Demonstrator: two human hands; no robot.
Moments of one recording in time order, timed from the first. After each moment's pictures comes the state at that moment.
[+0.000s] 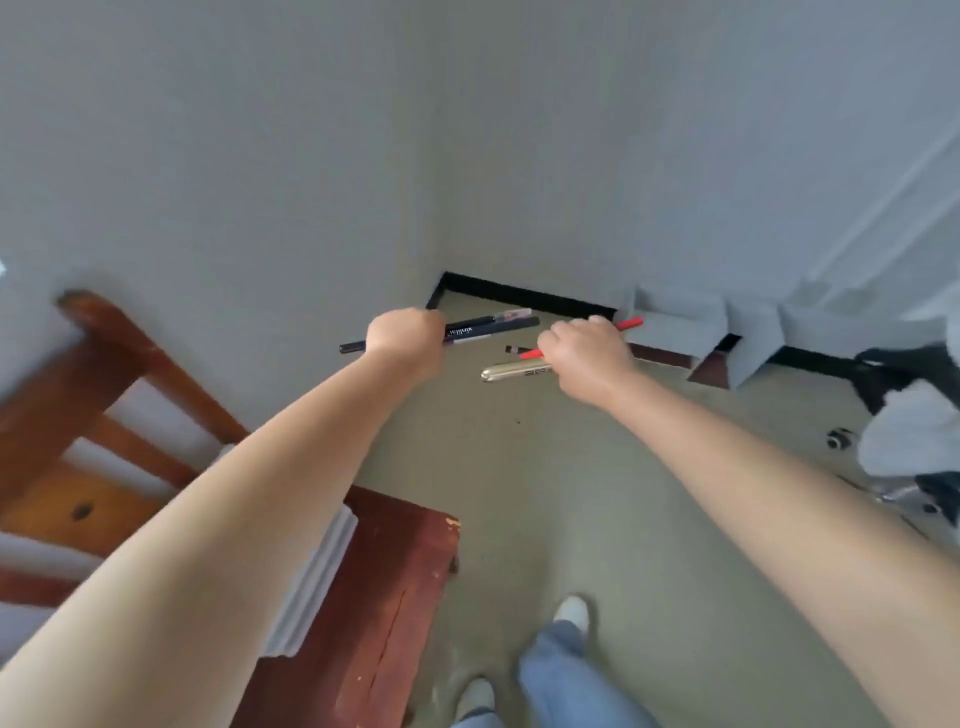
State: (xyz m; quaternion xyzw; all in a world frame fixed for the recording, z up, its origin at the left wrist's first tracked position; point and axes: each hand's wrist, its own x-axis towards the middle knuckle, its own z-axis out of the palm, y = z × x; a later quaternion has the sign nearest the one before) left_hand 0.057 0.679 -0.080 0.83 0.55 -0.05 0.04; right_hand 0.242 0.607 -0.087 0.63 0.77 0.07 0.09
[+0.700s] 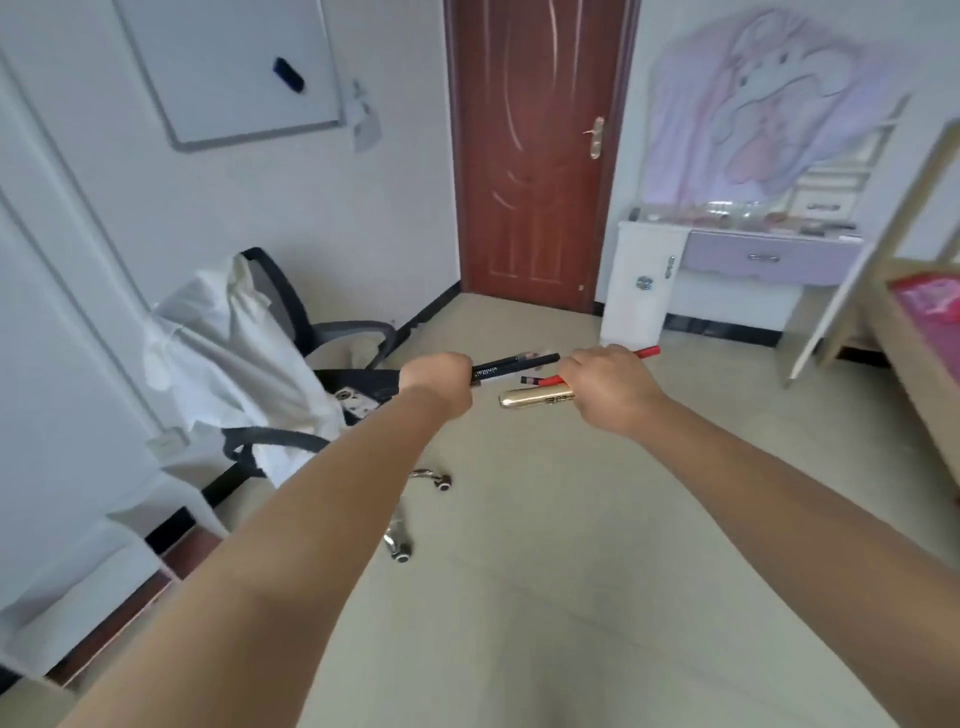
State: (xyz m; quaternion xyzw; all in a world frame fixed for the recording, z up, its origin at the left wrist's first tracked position) left_hand 0.602 0.125 0.018 0.99 -0.14 0.01 -0.02; right_hand 0.559 -0.060 0.017 0.97 0.15 0.13 0.12
